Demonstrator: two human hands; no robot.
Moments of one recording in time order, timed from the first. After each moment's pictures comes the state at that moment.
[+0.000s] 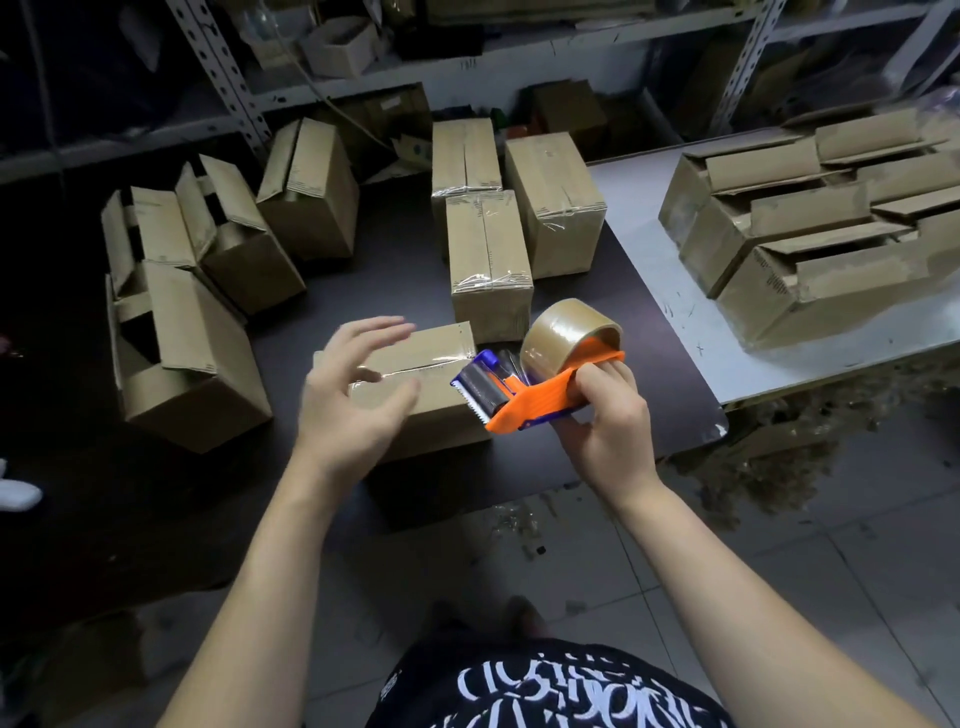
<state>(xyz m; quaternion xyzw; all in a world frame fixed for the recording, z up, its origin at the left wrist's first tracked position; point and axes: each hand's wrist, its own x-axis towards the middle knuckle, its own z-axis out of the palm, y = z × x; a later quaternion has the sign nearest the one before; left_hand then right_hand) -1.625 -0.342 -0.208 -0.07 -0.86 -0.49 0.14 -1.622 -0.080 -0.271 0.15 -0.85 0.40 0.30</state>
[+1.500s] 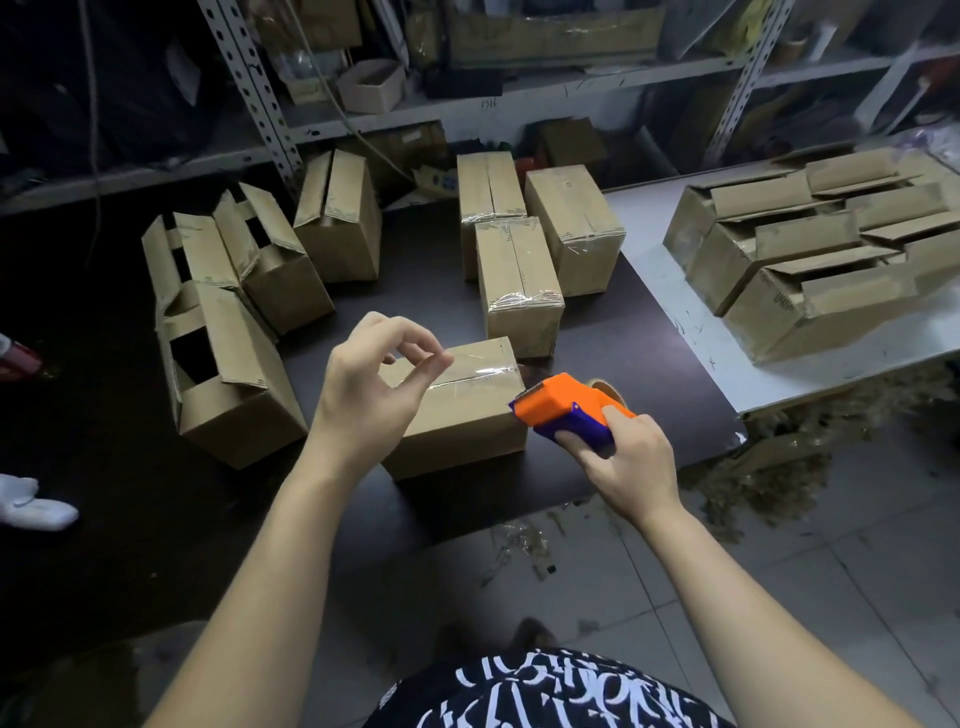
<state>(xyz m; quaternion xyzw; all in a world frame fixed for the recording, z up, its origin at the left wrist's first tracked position) -1.633 -0.381 -0.171 -0.19 -0.88 -0.39 0.20 -1.599 -0.101 -0.300 0.02 -0.93 0.31 0.18</state>
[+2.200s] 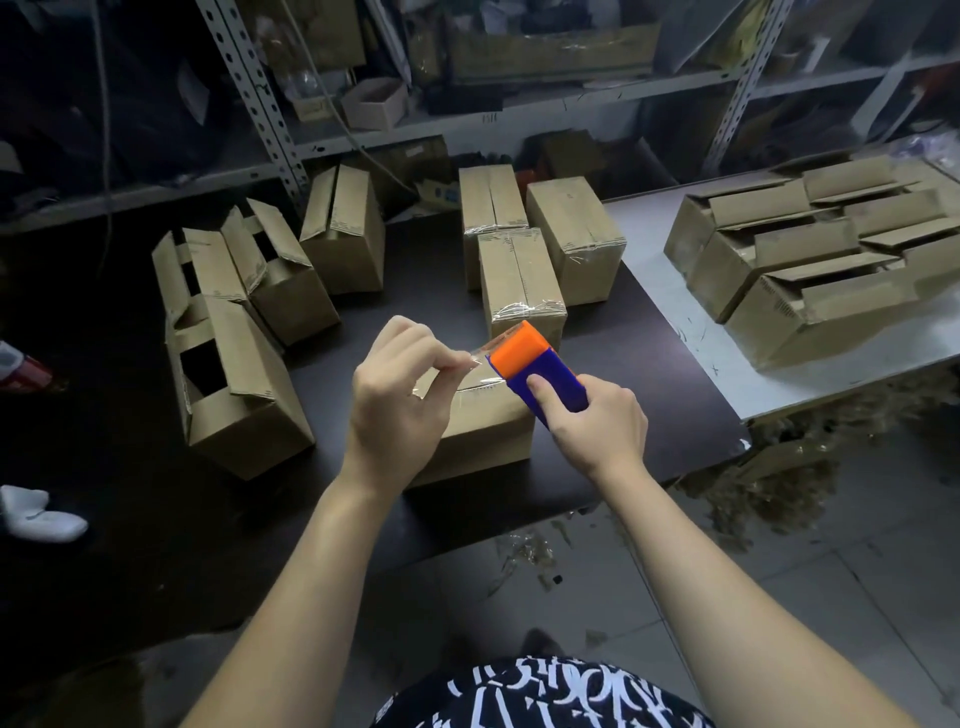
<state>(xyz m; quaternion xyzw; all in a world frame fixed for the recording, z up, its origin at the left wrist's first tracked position) -1.633 -0.364 -0.173 -0.25 -0.84 -0.35 0.32 -1.633 -0.148 -0.250 -0.10 -0.92 0.38 0.10</state>
